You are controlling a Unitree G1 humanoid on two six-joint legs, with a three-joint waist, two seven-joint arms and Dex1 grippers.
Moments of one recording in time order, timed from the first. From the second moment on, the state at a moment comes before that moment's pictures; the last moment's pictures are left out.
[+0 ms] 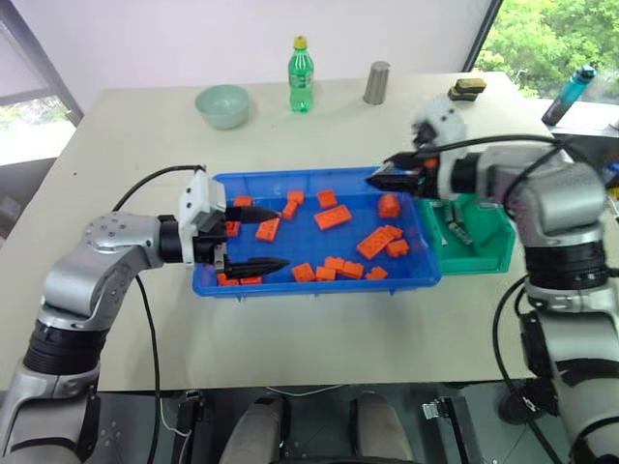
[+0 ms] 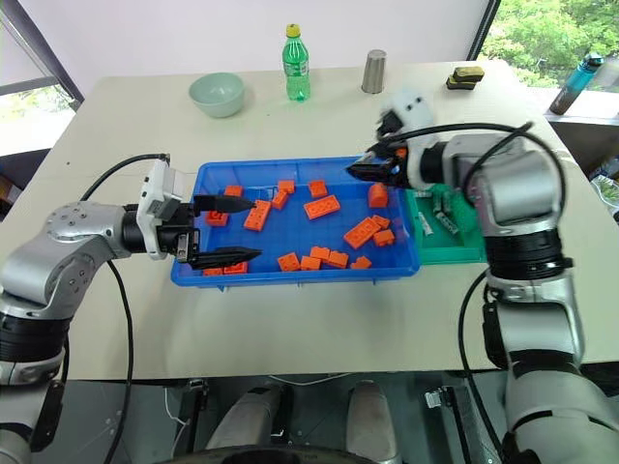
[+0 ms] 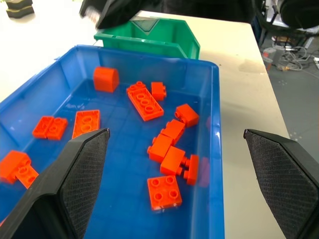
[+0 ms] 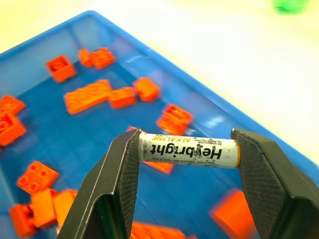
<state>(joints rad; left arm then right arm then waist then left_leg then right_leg) -0.47 0.74 0.00 -0.24 -0.60 0.56 -1.15 -0.89 -0.73 -0.01 0.01 0.27 1.07 0.85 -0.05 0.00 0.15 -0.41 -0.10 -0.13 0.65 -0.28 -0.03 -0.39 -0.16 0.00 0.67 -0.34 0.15</state>
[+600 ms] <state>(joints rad) -0.47 0.78 0.03 -0.15 -0.60 0.55 -1.18 -0.54 -0.94 -0.28 -0.11 0.40 0.96 0.91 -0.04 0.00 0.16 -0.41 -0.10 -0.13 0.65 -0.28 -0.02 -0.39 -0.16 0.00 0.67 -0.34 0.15</state>
